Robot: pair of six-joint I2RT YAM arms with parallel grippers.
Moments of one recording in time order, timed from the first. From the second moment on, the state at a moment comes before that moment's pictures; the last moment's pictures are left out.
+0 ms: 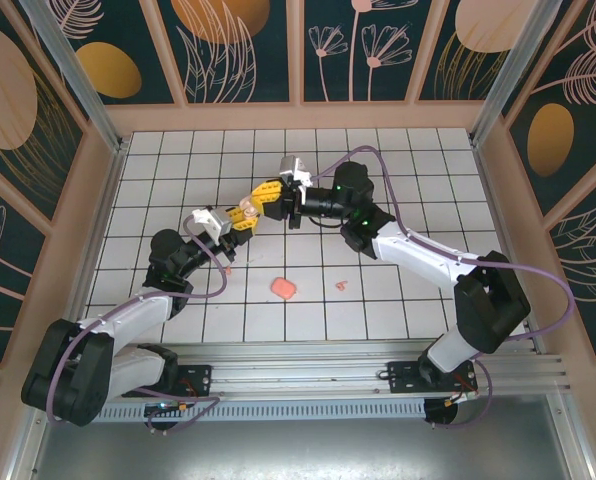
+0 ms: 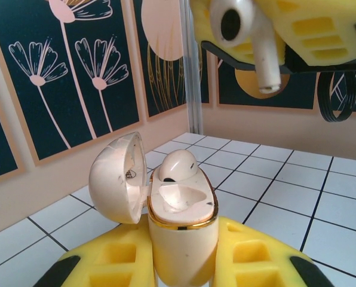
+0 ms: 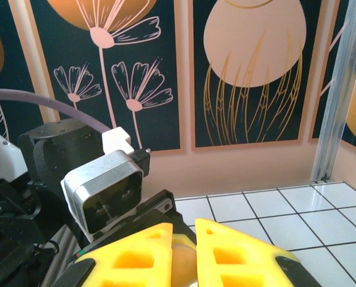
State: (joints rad) left arm -0.35 1.17 0.38 0.92 0.59 0.01; right arm 0.73 1.55 1.10 0.55 -0.77 0.06
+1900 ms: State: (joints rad) left arm -0.36 1.18 0.37 0.96 0.50 -0.04; right arm 0.87 1.63 1.06 0.64 -0.35 0.02
